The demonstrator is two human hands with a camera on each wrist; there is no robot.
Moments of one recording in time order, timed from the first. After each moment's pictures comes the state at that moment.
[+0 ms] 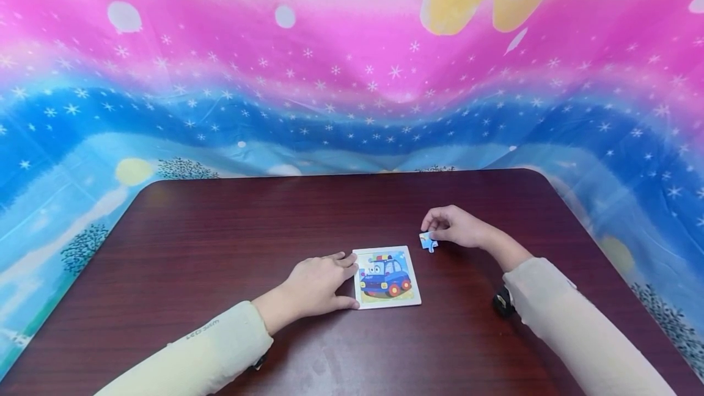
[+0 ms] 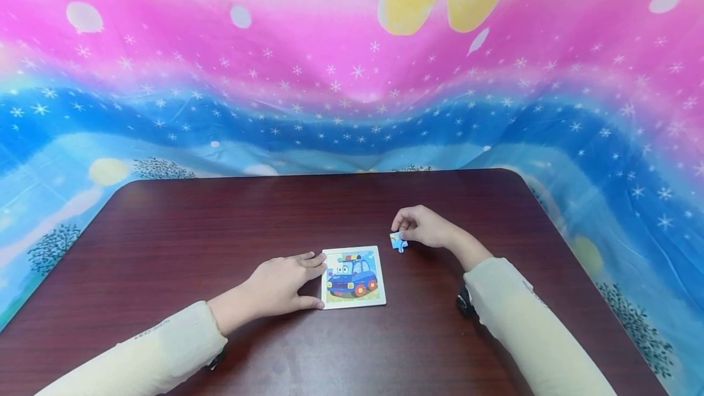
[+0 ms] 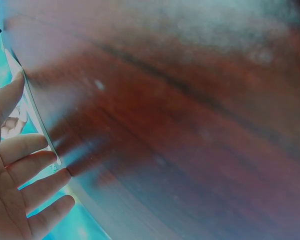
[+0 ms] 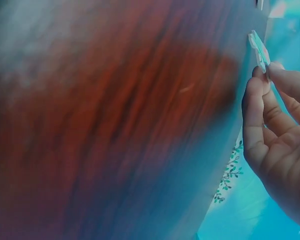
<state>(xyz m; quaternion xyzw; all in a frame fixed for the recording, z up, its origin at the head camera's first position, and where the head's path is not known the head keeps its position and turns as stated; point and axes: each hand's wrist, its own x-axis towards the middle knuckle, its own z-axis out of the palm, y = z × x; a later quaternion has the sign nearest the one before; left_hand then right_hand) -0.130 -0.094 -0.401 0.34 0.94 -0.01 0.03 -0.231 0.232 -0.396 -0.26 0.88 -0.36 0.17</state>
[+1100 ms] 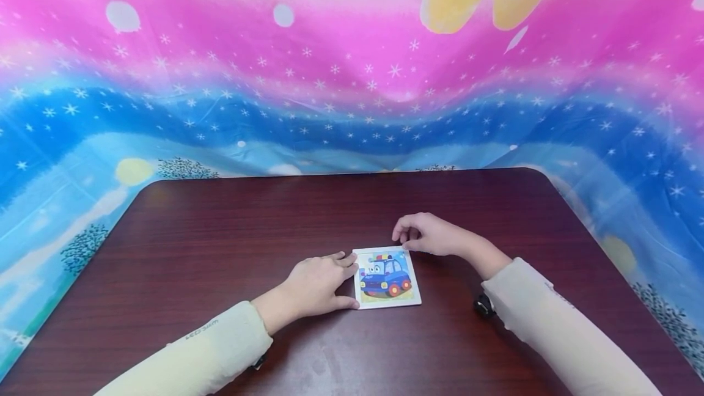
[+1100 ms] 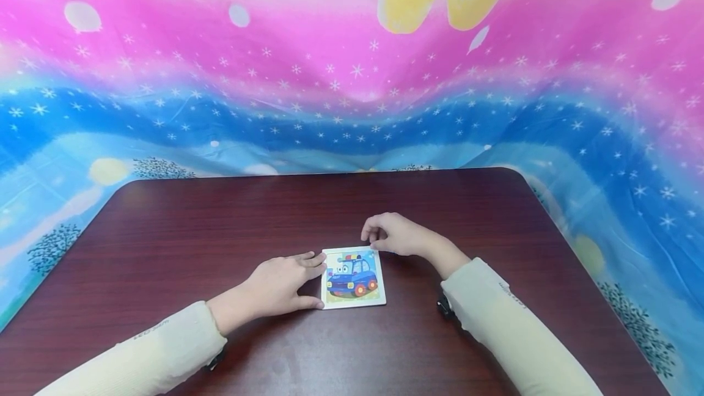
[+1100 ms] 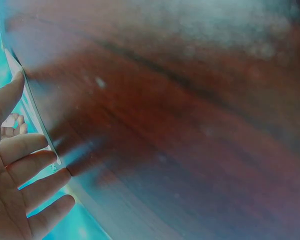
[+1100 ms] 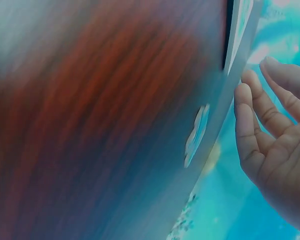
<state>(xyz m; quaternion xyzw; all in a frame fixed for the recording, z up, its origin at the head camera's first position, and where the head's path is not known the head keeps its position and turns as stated) -0.132 -0.093 -0.403 0.34 0.94 -0.01 0.04 -0.217 0.182 -0.387 -0.33 0.88 -0.30 0.17</state>
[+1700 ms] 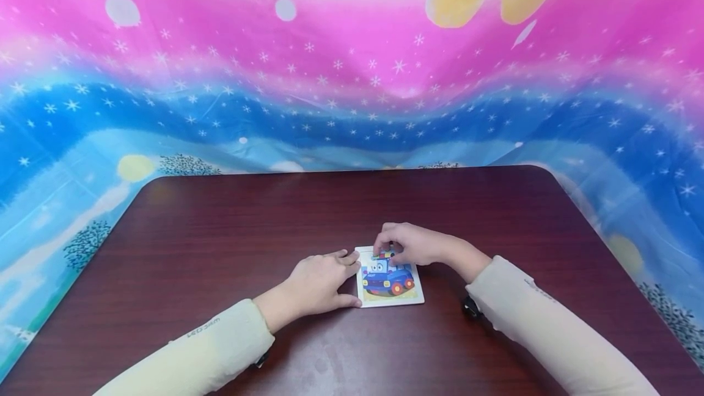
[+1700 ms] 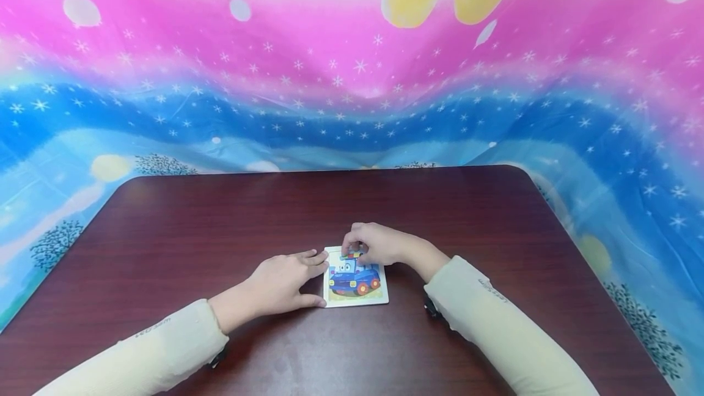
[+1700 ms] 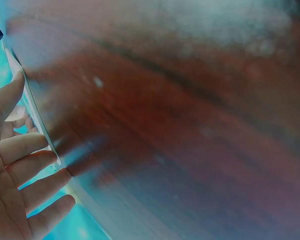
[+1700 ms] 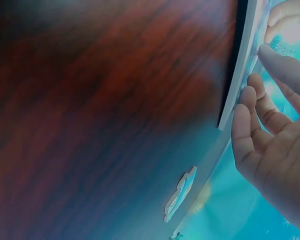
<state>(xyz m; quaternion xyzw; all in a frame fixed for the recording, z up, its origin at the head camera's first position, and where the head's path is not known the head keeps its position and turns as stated) -0.133 -0.094 -0.402 0.34 0.94 -0.02 0.03 -0.209 0.144 -0.393 -0.39 0.86 -0.24 0.22</state>
